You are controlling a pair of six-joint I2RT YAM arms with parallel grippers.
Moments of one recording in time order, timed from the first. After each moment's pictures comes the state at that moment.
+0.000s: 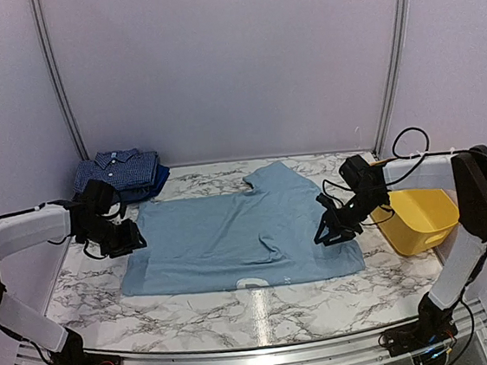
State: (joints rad) left arm -0.28 1.44 0.86 -0.52 0.16 -0.46; right arm 0.33 1.68 1.04 -0.69 -0.61 0.23
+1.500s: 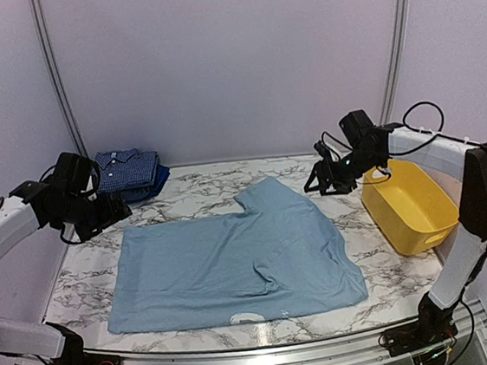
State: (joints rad) left arm -0.35 1.18 1.02 -0.79 -0.06 -0.65; right arm 0.32 1.67 1.33 -0.71 -0.52 0.26
